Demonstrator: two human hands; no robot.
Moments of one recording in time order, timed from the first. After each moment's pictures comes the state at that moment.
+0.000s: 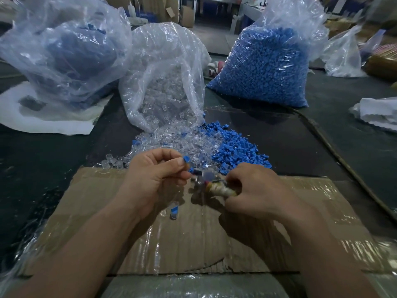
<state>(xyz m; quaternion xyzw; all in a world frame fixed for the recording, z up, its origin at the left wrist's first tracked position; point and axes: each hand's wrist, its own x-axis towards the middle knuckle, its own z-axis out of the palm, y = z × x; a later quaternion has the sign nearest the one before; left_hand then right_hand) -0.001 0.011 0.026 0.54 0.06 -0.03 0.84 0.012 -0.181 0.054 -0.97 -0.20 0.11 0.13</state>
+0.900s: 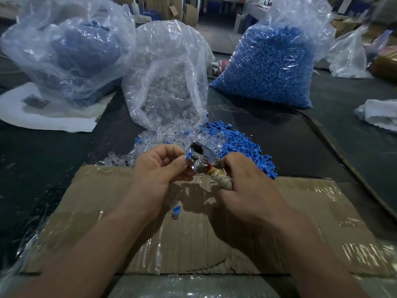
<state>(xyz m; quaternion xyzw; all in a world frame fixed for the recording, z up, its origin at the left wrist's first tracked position) -0.004 0.005 0.024 0.57 0.01 0.05 0.82 0.005 -0.164 0.040 -0.95 -0.22 0.02 0.22</state>
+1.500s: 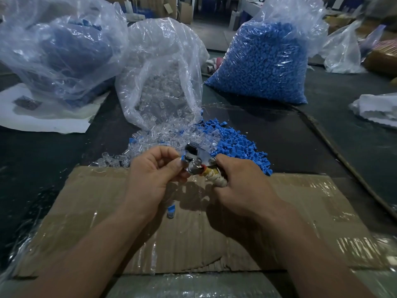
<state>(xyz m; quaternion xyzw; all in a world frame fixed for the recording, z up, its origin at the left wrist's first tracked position) -0.007 0.001 0.019 0.61 0.02 0.07 0.79 0.012 -0.163 0.039 -0.94 -0.22 0.01 0.24</state>
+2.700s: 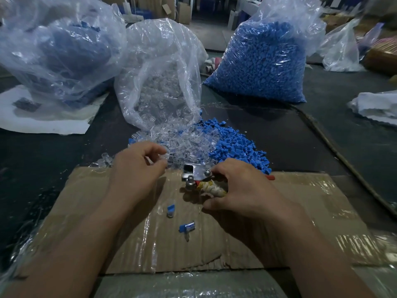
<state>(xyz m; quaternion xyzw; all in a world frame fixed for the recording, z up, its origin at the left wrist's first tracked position) 0.006 0.029 0.017 0.88 0.04 0.18 0.44 0.014 -0.172 0.036 -0.96 -0.23 0.06 0.17</state>
